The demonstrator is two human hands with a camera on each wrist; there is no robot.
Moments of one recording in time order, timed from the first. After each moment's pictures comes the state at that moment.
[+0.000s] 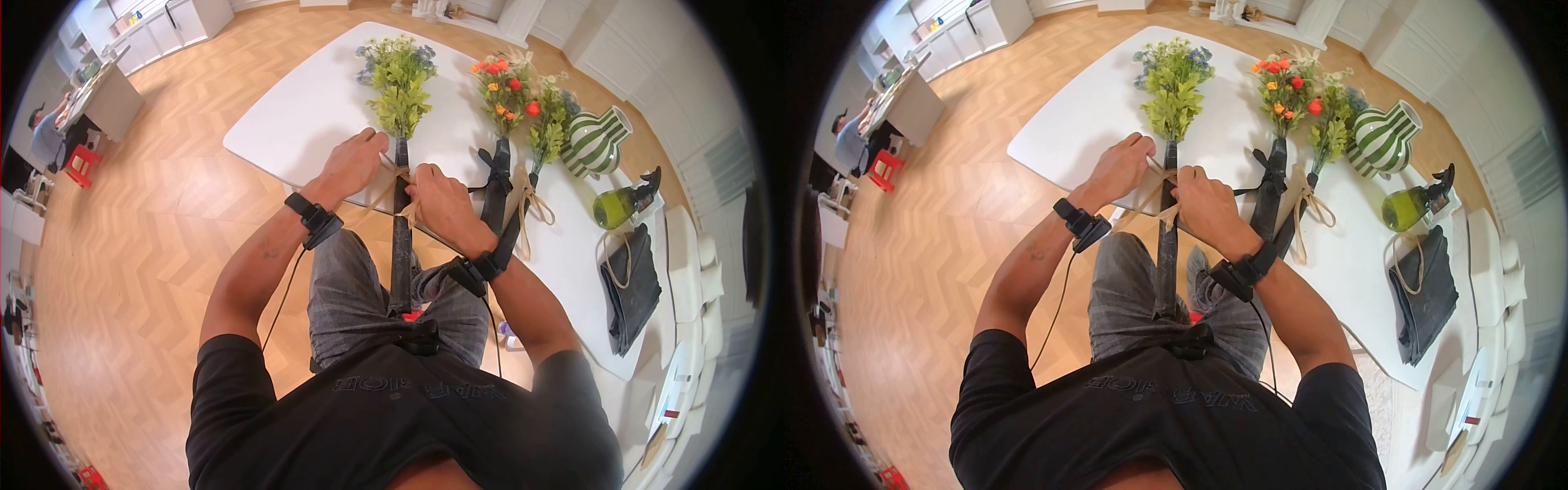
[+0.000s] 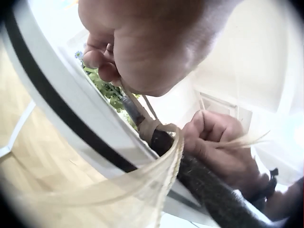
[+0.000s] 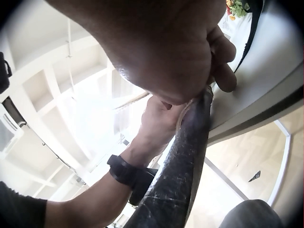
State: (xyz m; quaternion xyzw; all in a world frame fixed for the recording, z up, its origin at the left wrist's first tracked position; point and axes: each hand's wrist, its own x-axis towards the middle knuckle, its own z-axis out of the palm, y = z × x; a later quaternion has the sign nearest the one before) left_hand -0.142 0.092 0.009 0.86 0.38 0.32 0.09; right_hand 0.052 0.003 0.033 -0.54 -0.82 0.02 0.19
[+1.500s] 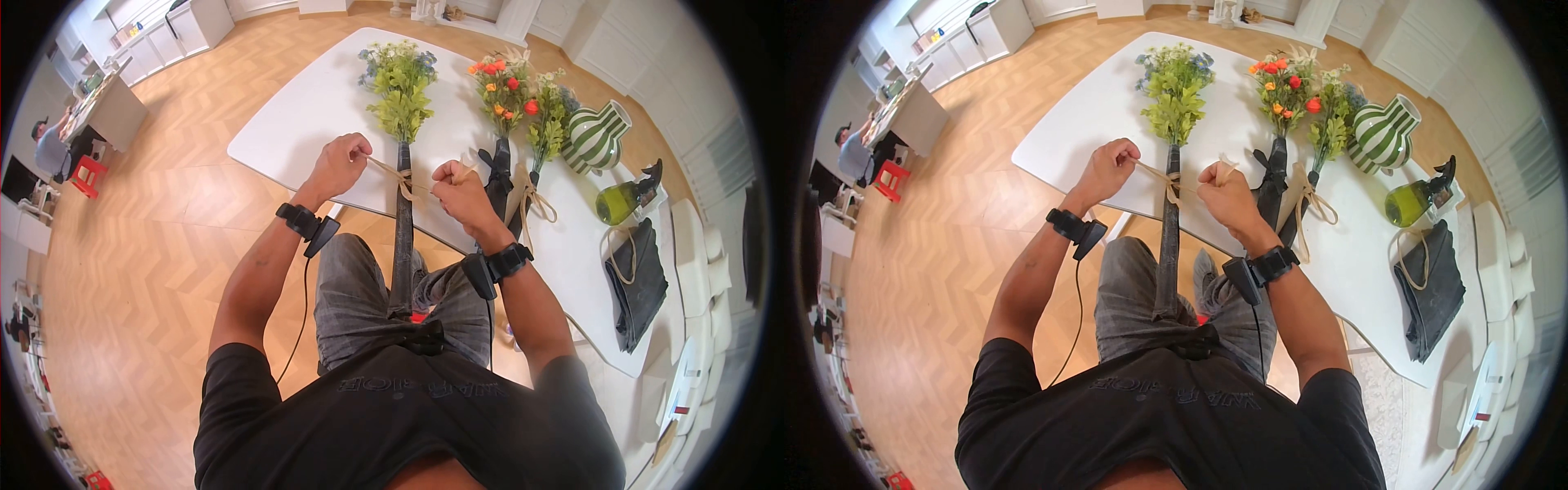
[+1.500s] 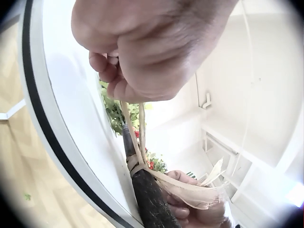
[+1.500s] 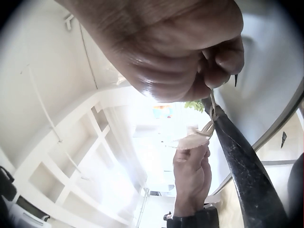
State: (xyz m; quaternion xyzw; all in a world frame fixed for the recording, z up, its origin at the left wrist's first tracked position) left_hand -0.165 0.102 0.006 0.80 0.39 0.39 0.23; right_hand 0.085 0.017 0.012 -0.54 -0.55 0.46 0.44
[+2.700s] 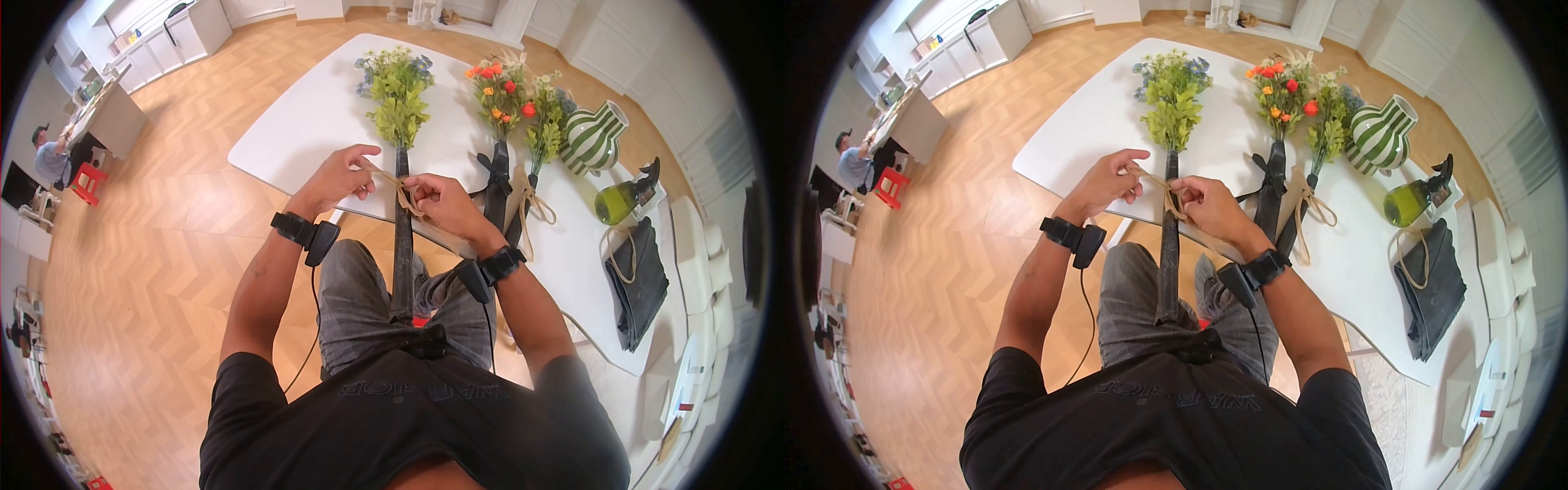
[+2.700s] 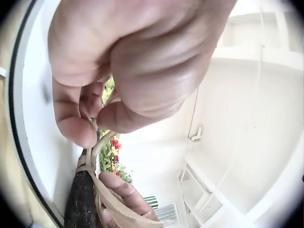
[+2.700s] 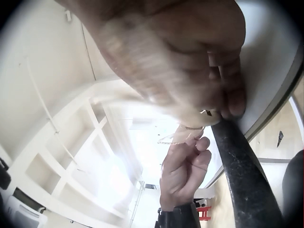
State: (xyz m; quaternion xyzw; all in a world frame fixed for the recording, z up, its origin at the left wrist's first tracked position) left_hand -0.167 0.081 0.030 0.61 0.38 0.31 0.62; right_hand 0.072 0.016 0.013 -0.45 -0.64 0.49 0.40
